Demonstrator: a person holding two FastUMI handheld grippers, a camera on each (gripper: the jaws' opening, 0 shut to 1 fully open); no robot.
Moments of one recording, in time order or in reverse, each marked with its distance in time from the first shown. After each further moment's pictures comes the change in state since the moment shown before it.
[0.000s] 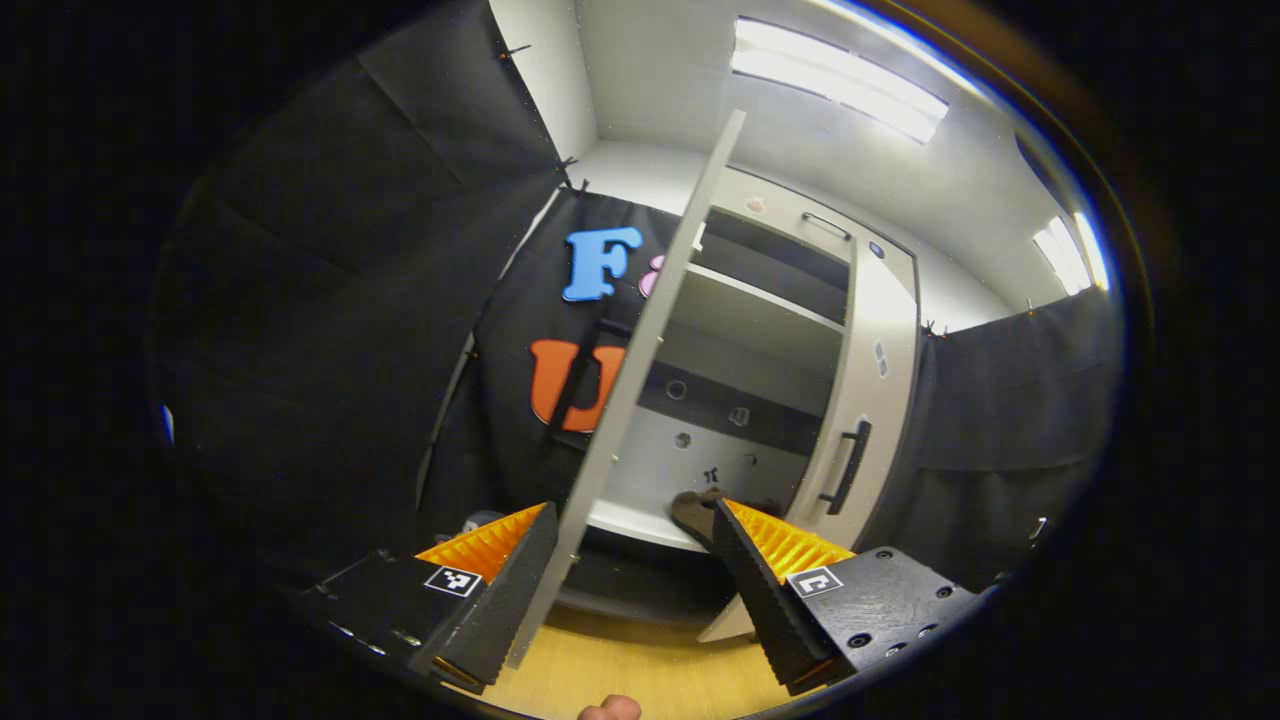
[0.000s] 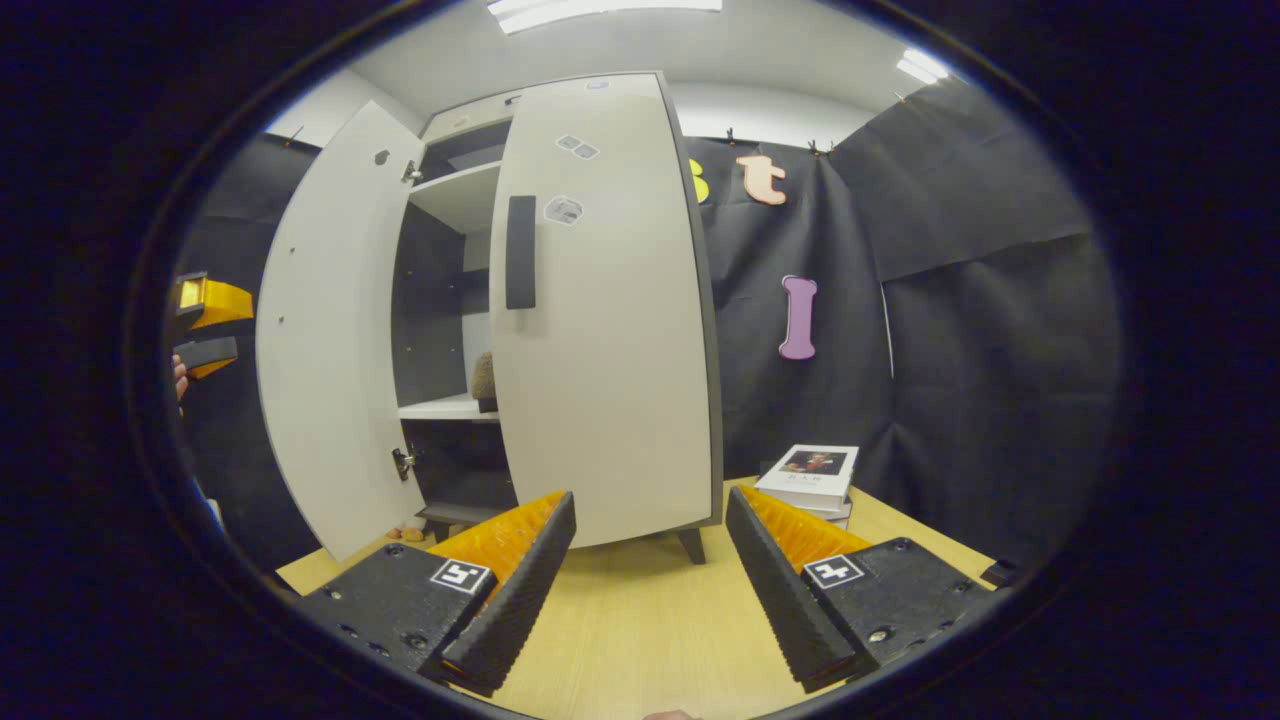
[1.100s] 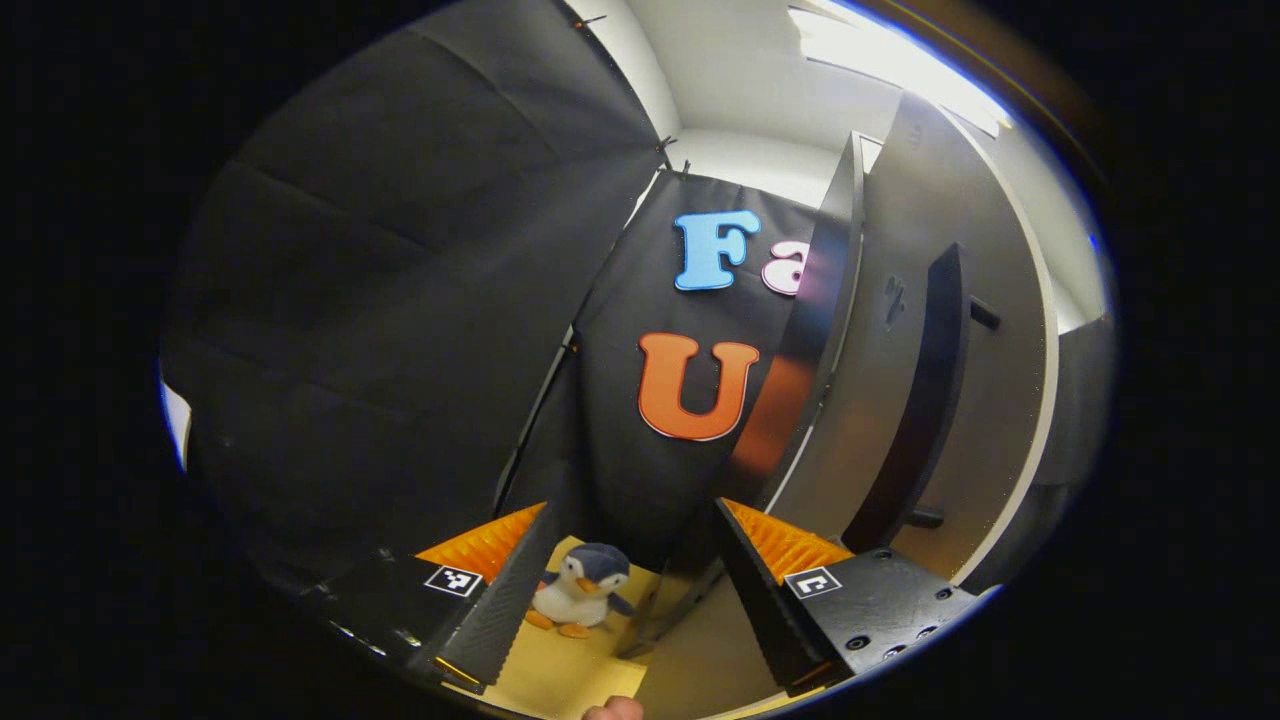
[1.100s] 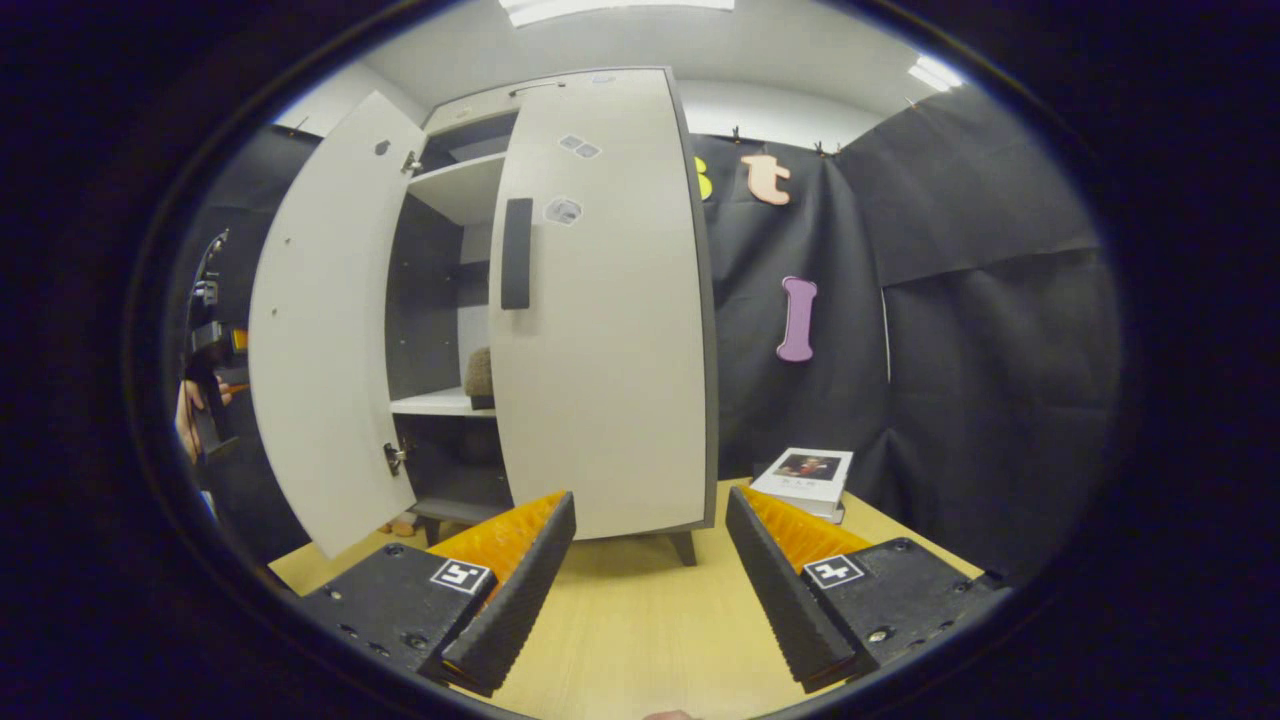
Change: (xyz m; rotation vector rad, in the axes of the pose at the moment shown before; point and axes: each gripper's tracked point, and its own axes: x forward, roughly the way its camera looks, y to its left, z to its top) left arm 0.103 0.113 -0.034 -0.075 0.062 0.146; right arm 0.009 -0.002 0.006 -0.023 0.015 -0.015
